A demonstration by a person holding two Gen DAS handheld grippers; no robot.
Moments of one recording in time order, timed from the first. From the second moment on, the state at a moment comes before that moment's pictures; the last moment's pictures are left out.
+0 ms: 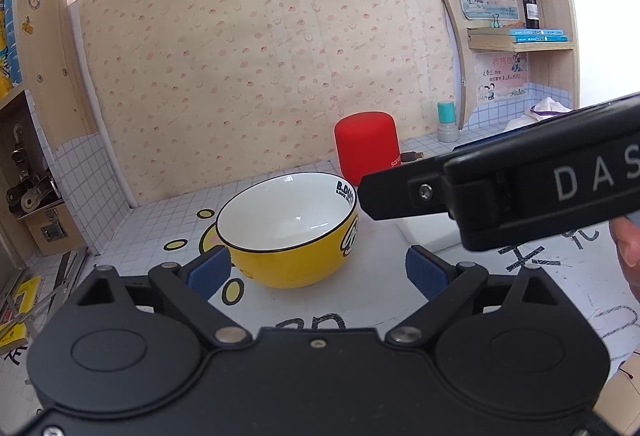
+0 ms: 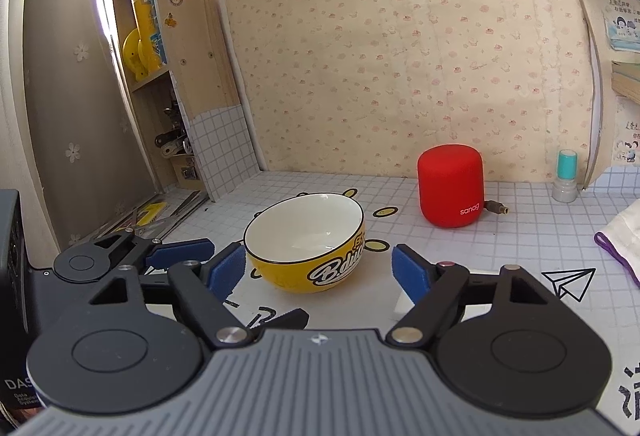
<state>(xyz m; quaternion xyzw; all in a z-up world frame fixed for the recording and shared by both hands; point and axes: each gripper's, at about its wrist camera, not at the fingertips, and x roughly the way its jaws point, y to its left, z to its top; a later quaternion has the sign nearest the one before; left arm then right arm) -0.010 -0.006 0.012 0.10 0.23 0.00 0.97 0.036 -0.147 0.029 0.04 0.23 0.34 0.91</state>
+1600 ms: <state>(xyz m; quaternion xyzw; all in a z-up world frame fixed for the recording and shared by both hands) 0.019 0.027 0.010 0.04 0.25 0.05 0.96 0.054 -0.147 0.023 0.03 0.24 0.30 0.92</state>
